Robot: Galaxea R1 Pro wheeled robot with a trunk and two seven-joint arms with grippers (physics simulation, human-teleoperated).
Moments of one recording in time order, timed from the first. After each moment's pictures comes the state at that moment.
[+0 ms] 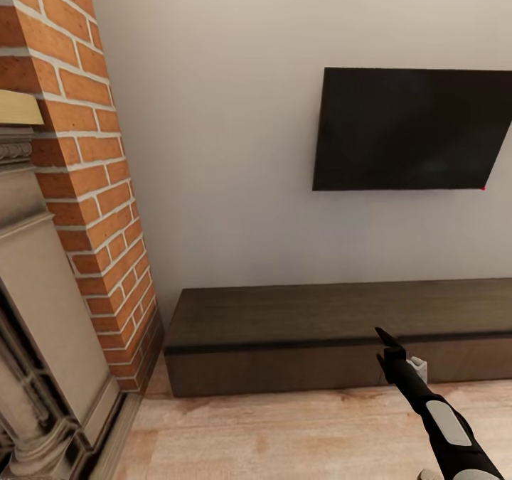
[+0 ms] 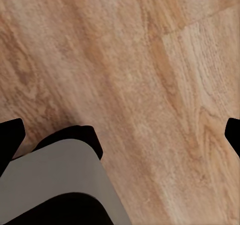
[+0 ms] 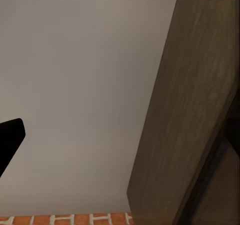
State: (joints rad) left arm 0.25 0.01 0.50 -0.83 0.85 0.21 0.04; right arm -0.48 -0.13 -0.47 -0.65 -1.07 0.36 0.44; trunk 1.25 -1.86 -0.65
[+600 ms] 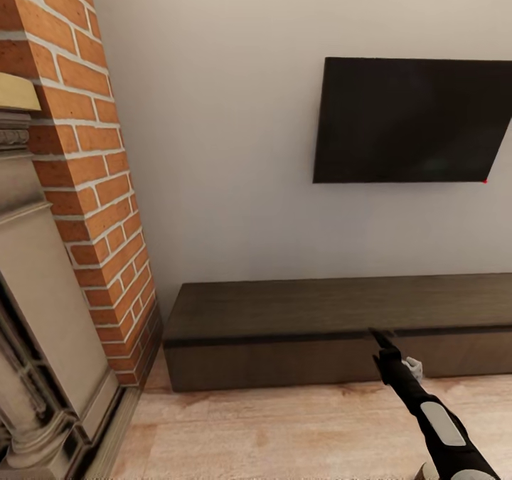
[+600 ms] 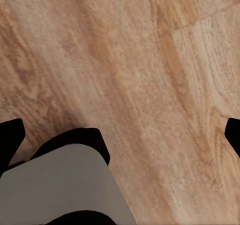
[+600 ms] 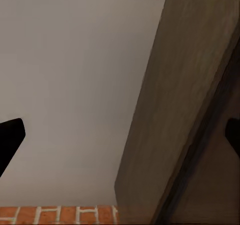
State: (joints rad) left arm 0.26 0.01 0.49 -0.83 0.85 0.21 0.04; right arm -0.48 -0.14 -0.42 -0.62 -1.07 0.32 0.46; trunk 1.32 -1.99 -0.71
